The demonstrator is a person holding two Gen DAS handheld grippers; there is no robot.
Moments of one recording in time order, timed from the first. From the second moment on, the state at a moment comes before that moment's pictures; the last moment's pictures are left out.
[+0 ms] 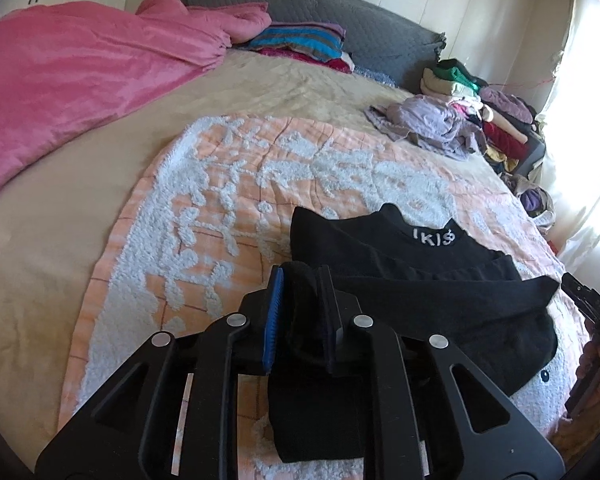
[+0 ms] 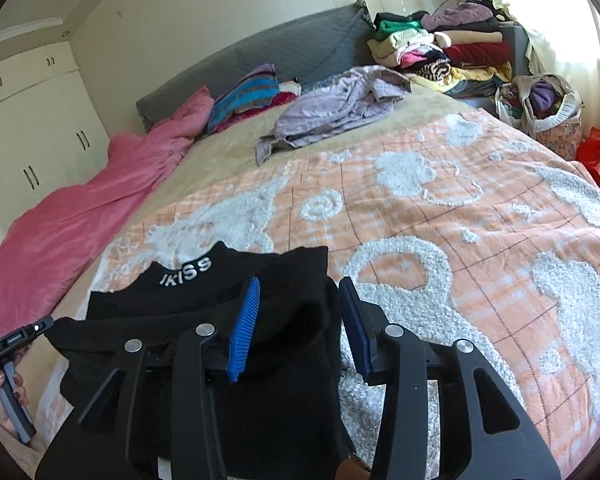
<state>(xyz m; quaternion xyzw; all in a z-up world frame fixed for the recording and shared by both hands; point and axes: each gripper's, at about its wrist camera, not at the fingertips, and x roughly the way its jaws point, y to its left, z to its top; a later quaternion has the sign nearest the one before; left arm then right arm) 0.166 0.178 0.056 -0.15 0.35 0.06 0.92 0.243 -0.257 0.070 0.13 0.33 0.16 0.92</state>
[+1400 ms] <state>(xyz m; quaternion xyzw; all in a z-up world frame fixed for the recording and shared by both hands) 0.195 0.129 0.012 -0.06 0.42 0.05 0.91 0.266 -0.181 0.023 -0.03 0.41 0.20 0.89</state>
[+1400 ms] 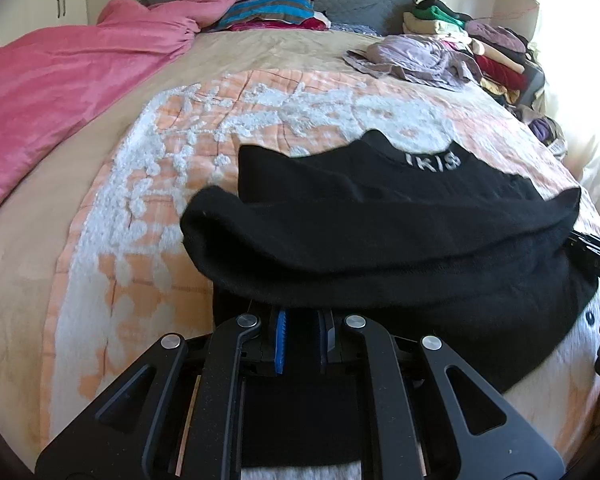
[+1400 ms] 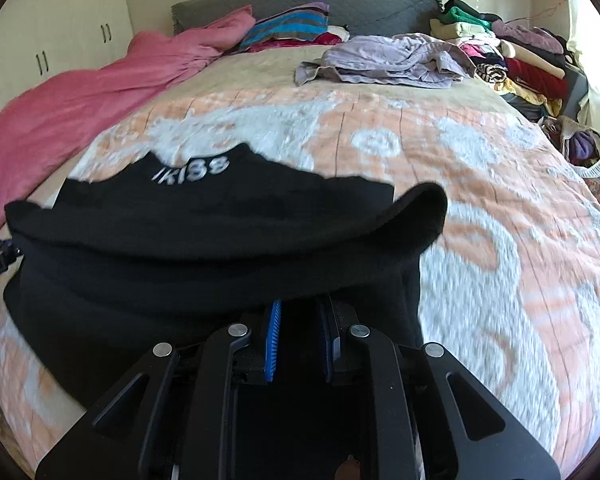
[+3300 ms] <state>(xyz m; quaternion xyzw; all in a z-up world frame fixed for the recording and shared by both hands) 0.248 0.217 0.010 -0.17 0.37 0.06 0.91 0.354 -0.239 0.020 0.15 0.41 0.15 0.89</state>
